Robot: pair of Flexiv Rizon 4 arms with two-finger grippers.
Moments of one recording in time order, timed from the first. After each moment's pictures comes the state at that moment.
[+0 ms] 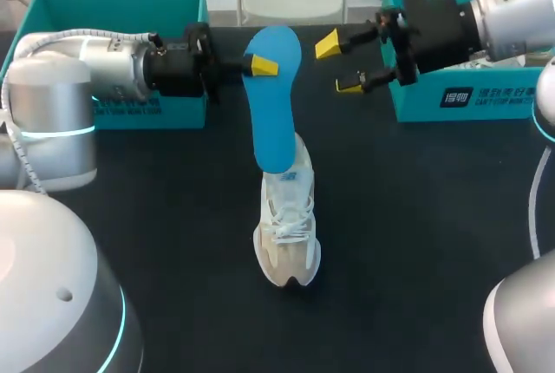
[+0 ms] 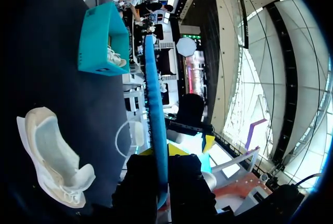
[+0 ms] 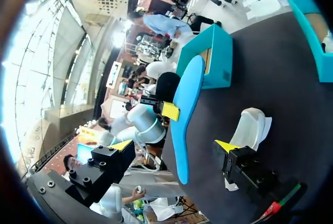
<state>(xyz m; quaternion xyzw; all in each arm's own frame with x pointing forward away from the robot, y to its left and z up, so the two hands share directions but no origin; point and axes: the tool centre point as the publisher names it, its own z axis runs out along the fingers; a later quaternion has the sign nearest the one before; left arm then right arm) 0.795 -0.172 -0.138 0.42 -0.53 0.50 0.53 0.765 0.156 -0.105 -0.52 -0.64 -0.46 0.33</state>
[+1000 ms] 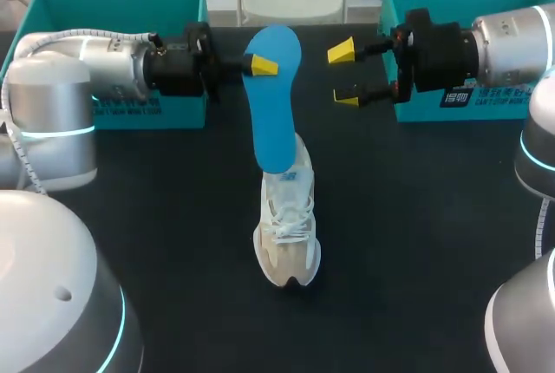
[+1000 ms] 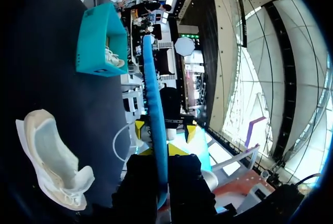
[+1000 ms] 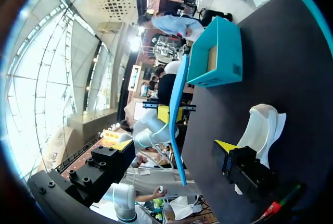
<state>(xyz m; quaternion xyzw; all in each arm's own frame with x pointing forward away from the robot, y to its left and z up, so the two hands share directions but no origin) 0.795 -0.172 -0.134 0.40 -0.54 0.52 0.52 0.776 0.148 -0.128 -0.49 -0.59 -0.50 0.41</state>
